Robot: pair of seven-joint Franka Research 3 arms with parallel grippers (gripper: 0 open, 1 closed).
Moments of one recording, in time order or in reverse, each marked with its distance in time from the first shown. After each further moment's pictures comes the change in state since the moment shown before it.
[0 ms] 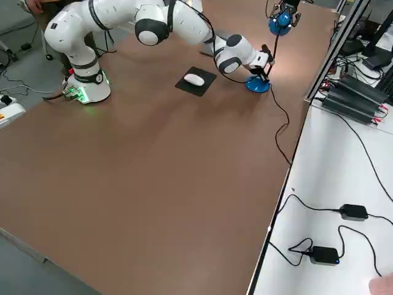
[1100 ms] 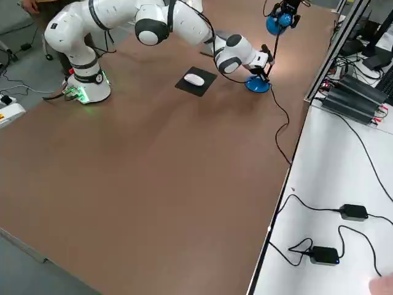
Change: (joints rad) left arm 0.020 0.005 0.008 -0.014 -0.104 -0.012 -0.184; right arm 0.001 0.000 -0.001 -0.001 -0.001 0.005 -0.001
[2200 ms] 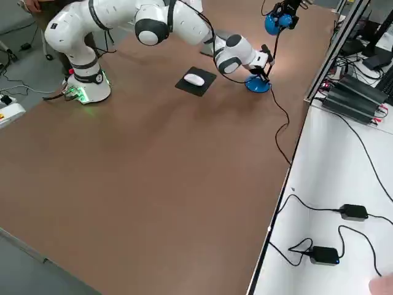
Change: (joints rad) left arm 0.003 0.006 0.009 -0.007 -0.079 0.000 -0.109; right arm 0.000 0.000 -0.001 -0.001 0.000 0.003 0.003
